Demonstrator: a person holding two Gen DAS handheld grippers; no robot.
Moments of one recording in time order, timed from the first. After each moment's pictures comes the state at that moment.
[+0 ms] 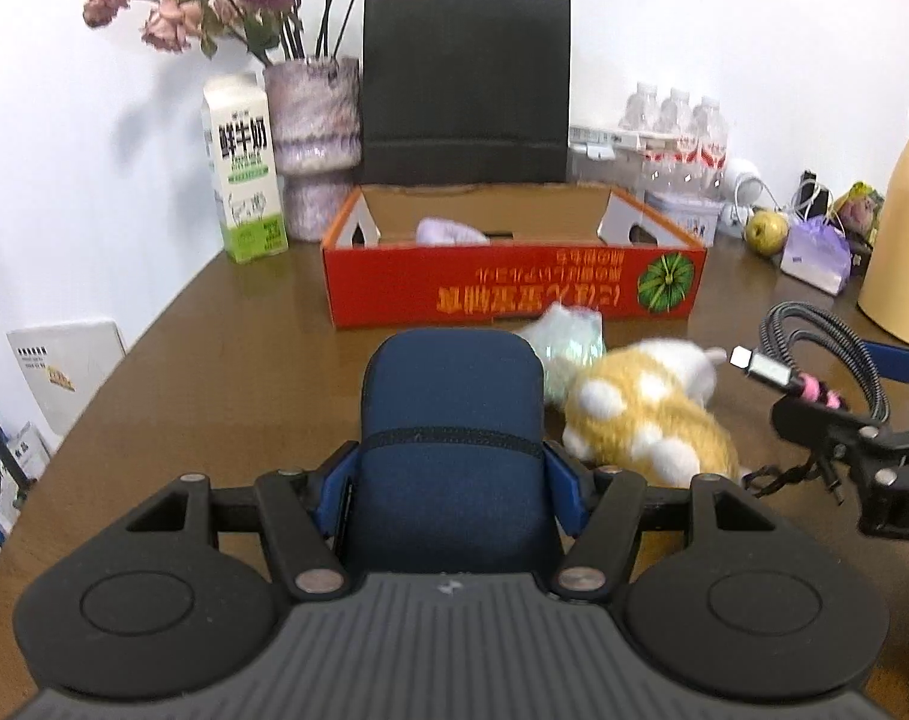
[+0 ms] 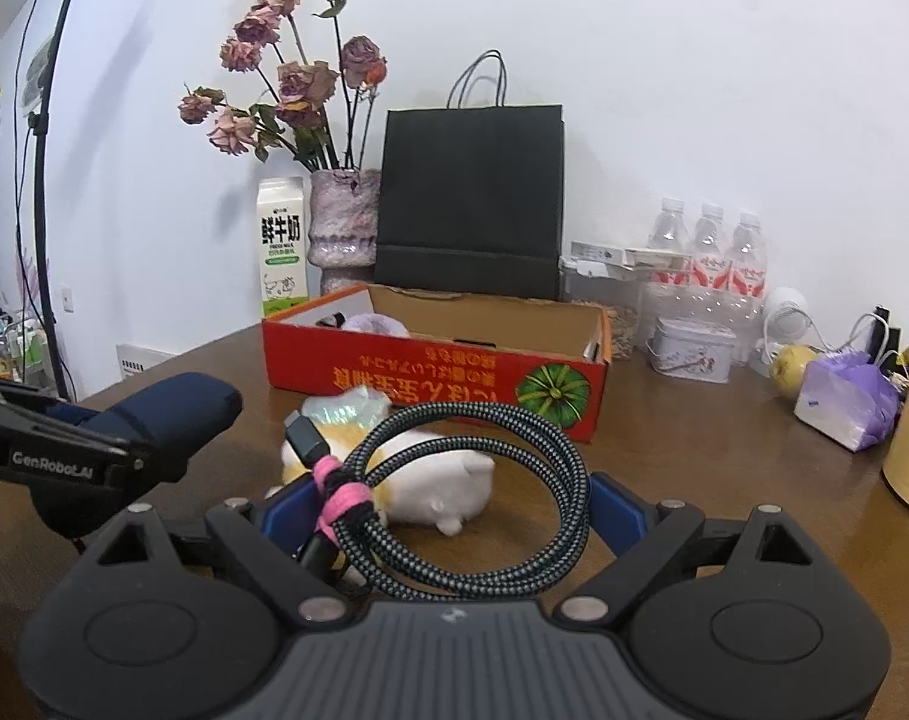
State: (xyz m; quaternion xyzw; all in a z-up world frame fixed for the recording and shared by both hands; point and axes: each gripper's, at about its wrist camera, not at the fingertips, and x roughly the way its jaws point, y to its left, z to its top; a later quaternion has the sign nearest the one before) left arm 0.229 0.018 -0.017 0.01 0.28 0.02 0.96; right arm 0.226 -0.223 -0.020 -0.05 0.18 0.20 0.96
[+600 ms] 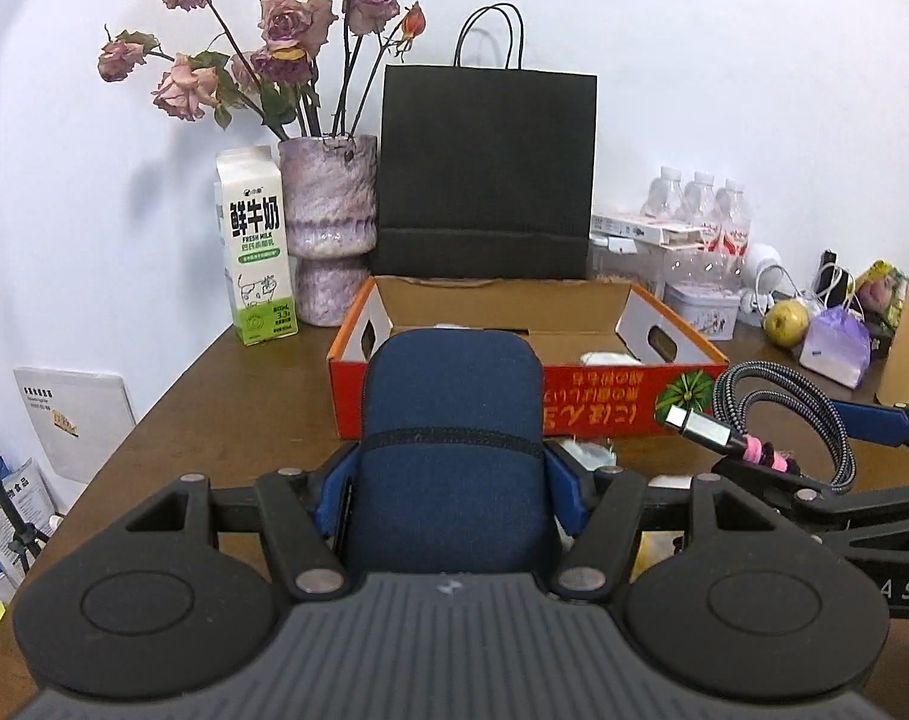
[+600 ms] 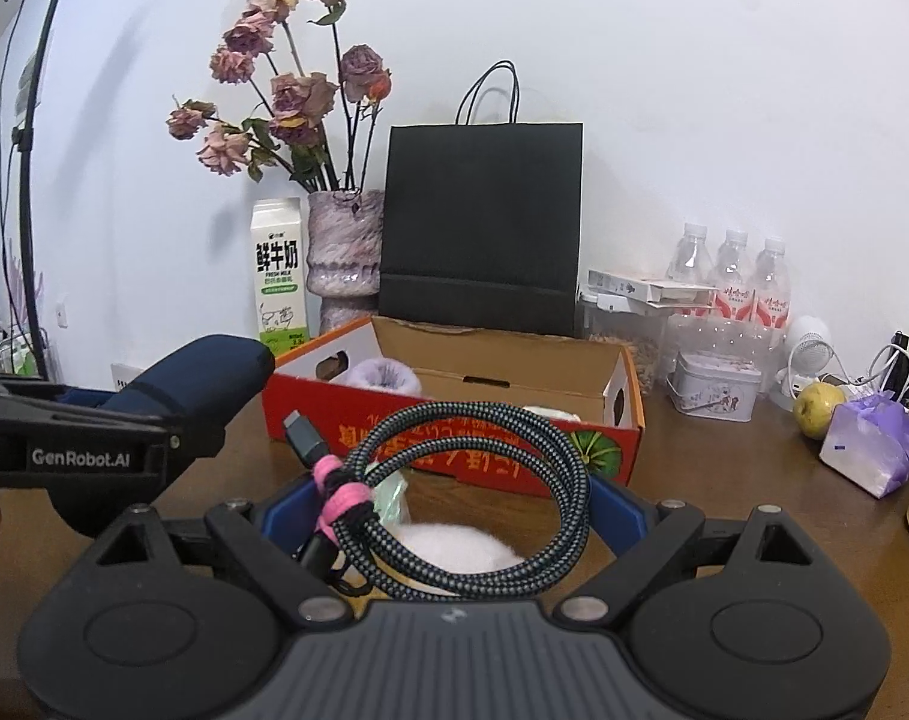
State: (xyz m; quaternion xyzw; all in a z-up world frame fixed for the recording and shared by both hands) left arm 0.264 0.015 0.014 -0.01 0.22 0.04 0.98; right arm 0.269 -0.190 0.009 -0.04 0.18 0.20 0.96
